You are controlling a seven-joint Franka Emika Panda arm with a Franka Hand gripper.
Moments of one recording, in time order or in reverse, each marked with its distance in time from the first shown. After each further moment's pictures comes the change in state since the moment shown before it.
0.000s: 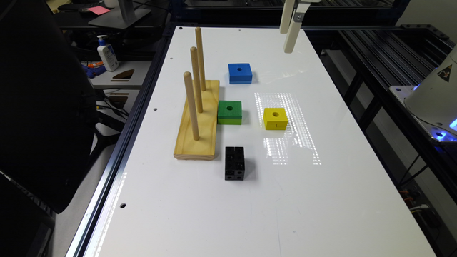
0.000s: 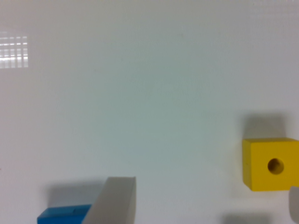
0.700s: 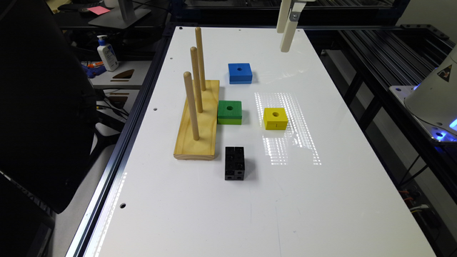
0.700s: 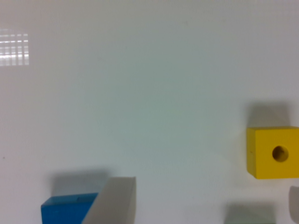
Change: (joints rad) arm -0.018 0.011 0.000 0.015 -0.001 0.000 -0.016
